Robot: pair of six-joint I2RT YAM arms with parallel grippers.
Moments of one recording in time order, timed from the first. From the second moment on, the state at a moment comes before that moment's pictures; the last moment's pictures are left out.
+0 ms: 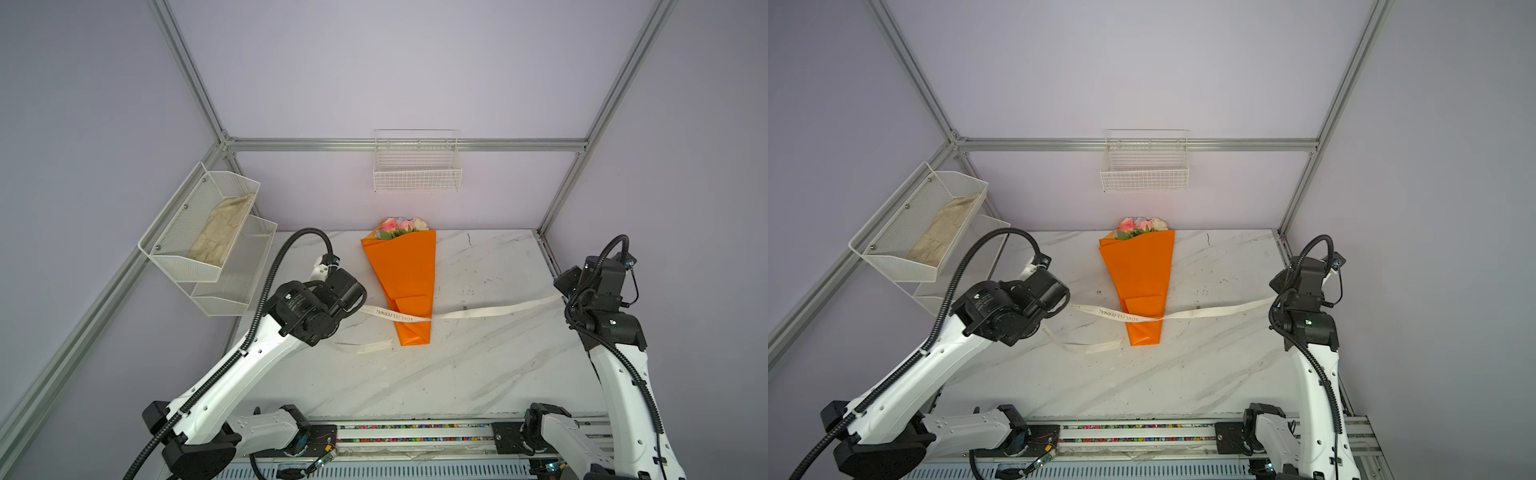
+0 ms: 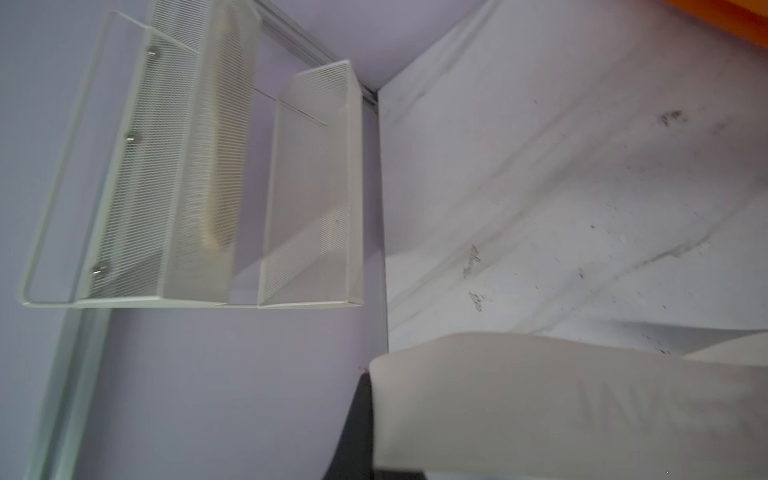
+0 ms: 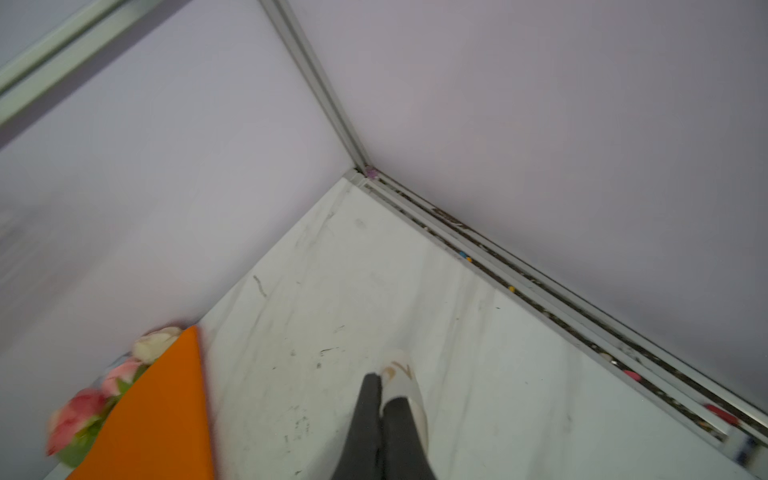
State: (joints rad) left arm -0.72 1.20 1.55 -1.54 -1.07 -0.25; right arm -0.13 0.93 1.07 -0.59 0.21 0.61
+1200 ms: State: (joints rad) left arm -0.48 1.22 1.19 -1.19 0.01 -0.07; right arm -0.10 0.91 1.00 -0.77 0.55 0.73
